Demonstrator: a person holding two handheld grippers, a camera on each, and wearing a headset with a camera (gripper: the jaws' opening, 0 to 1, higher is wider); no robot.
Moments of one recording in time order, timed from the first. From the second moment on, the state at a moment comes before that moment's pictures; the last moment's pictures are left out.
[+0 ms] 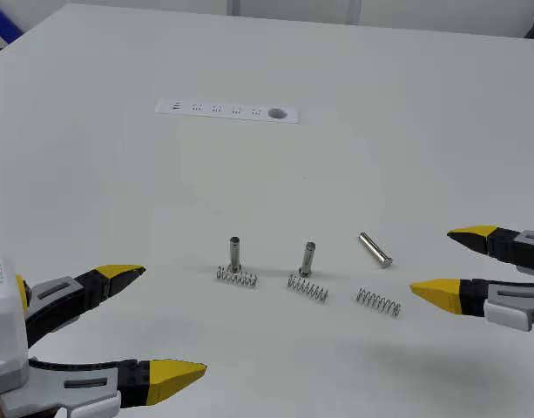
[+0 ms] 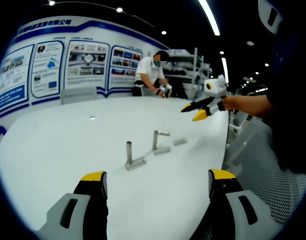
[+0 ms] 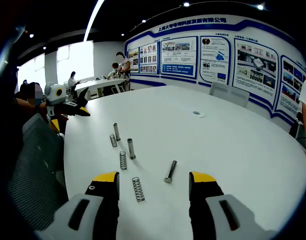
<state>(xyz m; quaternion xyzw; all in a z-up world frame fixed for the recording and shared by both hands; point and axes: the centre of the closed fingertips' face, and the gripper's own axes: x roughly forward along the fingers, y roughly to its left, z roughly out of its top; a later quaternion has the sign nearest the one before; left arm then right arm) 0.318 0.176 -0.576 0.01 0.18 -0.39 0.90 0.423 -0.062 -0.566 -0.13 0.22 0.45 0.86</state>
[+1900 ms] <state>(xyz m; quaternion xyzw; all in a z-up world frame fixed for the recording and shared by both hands) 0.314 0.174 -0.575 0.00 0.18 -0.39 0.90 0.504 -0.022 -0.631 -0.21 0.34 0.37 0.84</state>
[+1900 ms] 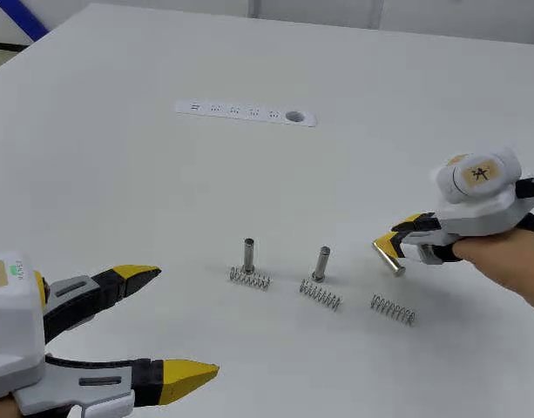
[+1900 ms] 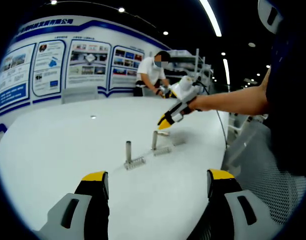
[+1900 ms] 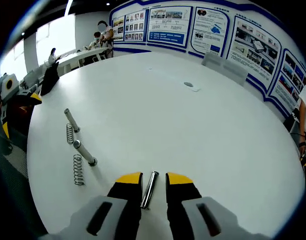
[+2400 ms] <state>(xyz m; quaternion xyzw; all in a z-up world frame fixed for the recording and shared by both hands) 0.313 0.176 -0.579 -0.01 0.18 -0.38 0.91 0.508 -0.019 -0.650 -0.21 0.38 0.35 0.83</state>
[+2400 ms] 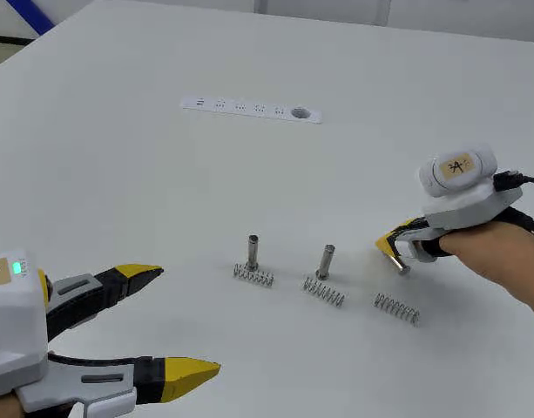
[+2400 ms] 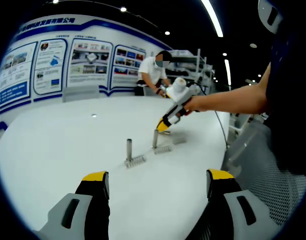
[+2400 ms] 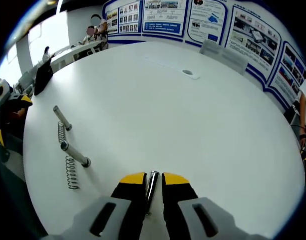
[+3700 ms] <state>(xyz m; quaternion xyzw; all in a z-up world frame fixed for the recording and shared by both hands) 0.313 0.178 -0.581 -0.01 0.19 -0.38 0.91 0.507 -0.020 -0.660 -0.16 0.44 0.32 0.82</state>
